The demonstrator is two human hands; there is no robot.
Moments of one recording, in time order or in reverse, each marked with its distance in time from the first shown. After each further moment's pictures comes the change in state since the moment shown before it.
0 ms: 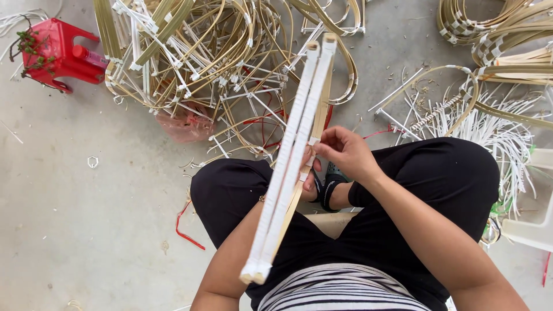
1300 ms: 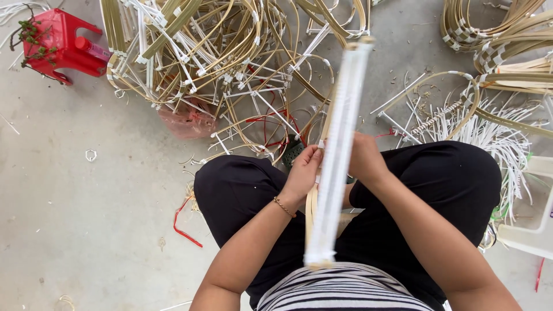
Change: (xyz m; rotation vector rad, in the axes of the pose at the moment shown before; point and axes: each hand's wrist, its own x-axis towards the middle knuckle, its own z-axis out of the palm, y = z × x) left_hand 0.017 -0.048 -0.003 0.188 0.086 0.105; right_hand -0.002 0.001 -0.014 -0.868 0.096 -0.423
